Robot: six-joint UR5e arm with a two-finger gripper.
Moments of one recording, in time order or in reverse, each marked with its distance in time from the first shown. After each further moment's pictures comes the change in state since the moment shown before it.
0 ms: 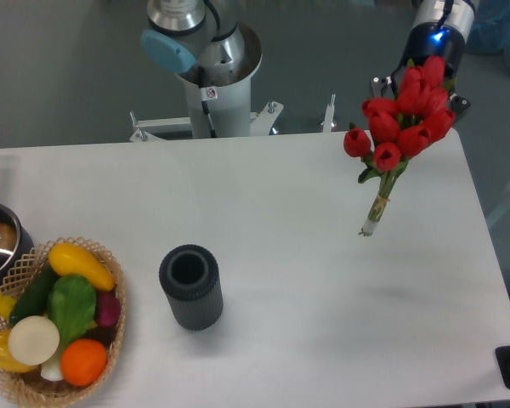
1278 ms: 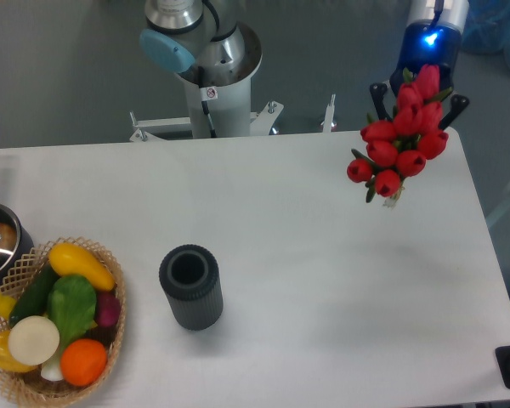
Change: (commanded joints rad) arm -0.072 0.061 0.009 -0.005 0.529 -0.017
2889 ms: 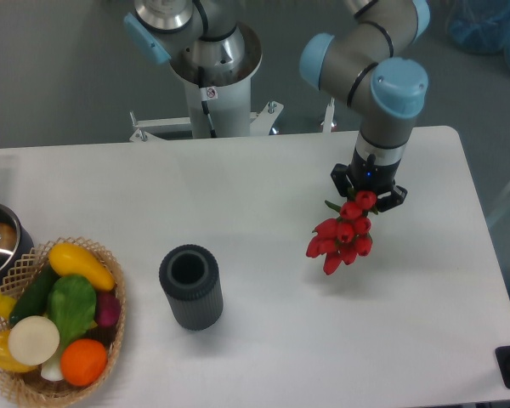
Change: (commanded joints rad) arm -0.252 -0.304 0.028 -0.061 0.655 -0.018
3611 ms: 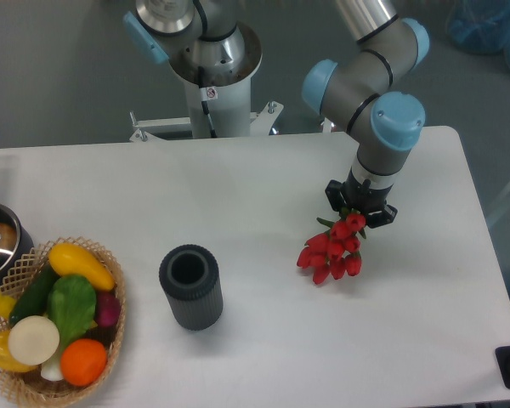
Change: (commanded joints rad) arm -0.012 -0.071 -0.002 0.009 -0.008 -0.003
